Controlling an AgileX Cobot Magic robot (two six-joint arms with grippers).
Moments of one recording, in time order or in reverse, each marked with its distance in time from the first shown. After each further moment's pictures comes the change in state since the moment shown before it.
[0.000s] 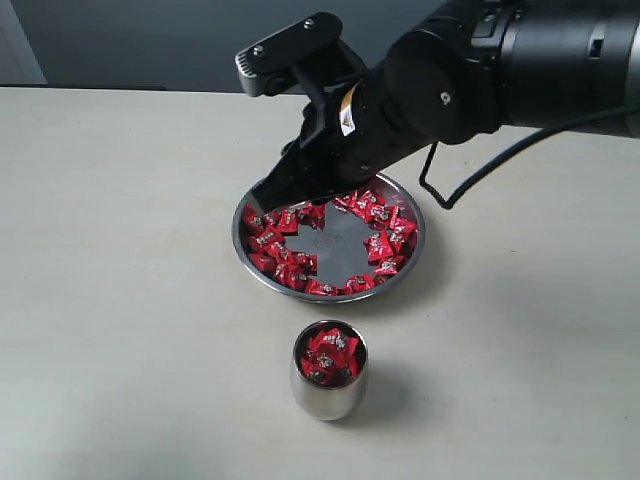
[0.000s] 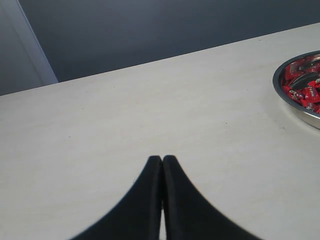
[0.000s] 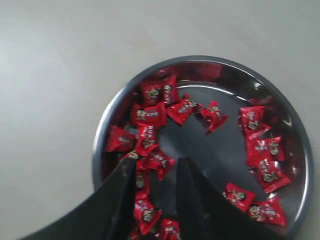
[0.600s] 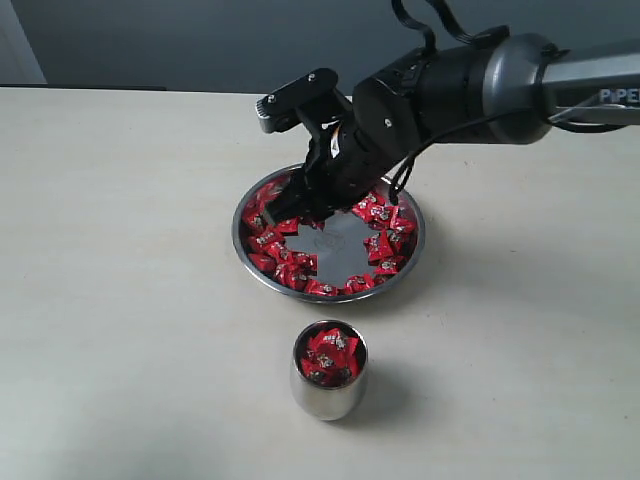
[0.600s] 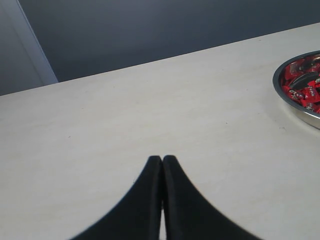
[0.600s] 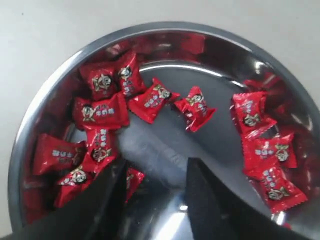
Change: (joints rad) left arm 0.000 0.000 0.000 0.000 0.000 0.000; right arm -0.082 0.260 -0.113 0.063 -0.023 -0.085
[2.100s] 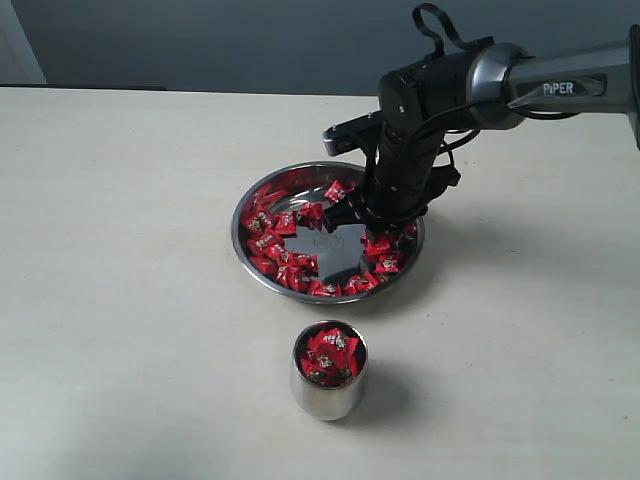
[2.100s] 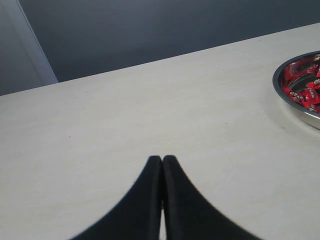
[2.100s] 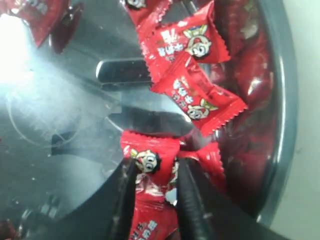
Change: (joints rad) left arm 0.000 0.000 0.000 0.000 0.000 0.000; right arm -0.159 0.195 -0.152 0.021 0.301 0.067
